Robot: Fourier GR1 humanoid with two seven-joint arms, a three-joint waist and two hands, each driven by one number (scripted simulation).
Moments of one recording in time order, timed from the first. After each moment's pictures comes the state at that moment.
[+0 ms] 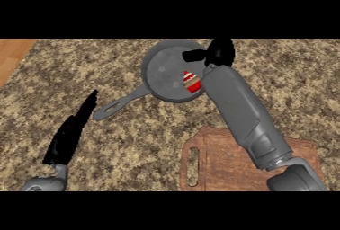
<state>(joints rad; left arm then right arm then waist) -0.06 0.20 -0.08 -1.59 -0.19 -0.02 0.17 -1.13 0.00 -0.06 -0.50 0.58 -0.69 0.67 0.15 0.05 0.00</state>
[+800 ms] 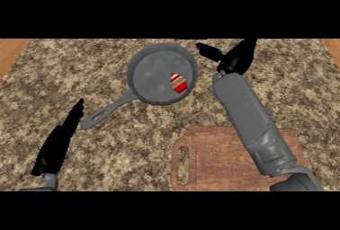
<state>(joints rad) 0.02 0.22 -0.02 -1.57 -0.18 0.00 0.13 -1.04 -0.01 -0.14 -0.55 0.44 -1.14 0.41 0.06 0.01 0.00</state>
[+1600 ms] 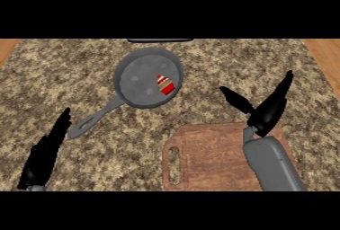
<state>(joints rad) 0.10 0.22 0.03 -1.60 -0.17 0.00 0.13 -0.39 -0.08 0.13 -1.27 0.56 -1.07 0.53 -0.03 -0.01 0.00</state>
